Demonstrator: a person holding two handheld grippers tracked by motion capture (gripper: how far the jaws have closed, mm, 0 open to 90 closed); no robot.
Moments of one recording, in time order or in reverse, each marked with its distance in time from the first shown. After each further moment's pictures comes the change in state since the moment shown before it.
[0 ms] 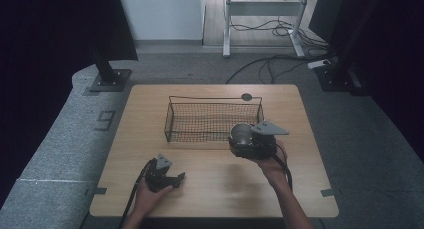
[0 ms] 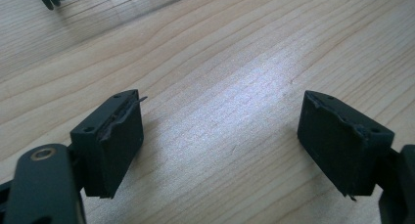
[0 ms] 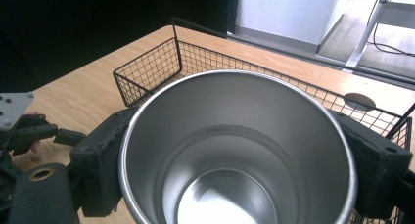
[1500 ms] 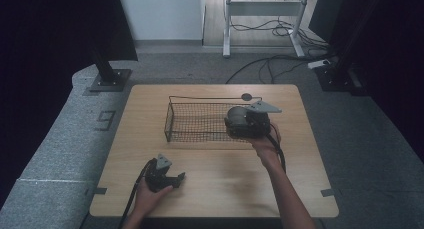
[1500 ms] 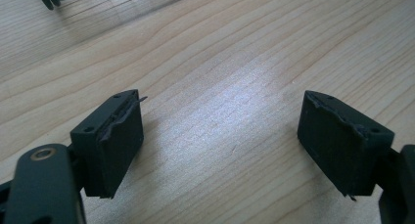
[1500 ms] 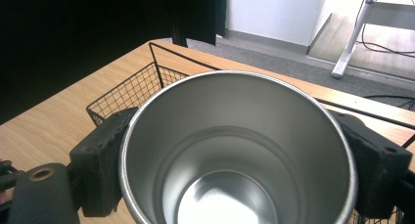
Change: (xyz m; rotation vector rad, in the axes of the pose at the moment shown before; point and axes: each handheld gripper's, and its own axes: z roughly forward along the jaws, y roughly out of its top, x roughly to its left) left arm 0.000 0.000 0.000 0.000 0.000 0.000; right arm -0.017 0.039 0.036 0.005 -0.038 0.031
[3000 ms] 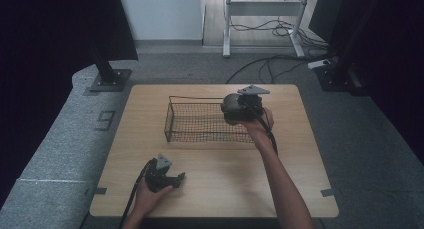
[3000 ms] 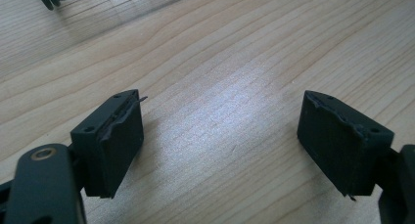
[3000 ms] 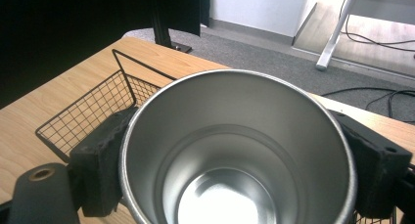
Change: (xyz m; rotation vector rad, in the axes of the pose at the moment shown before) left arm 0.000 0.000 0.000 -0.002 -0.002 -0.001; right arm -0.016 0.027 0.048 0.058 -0.062 0.000
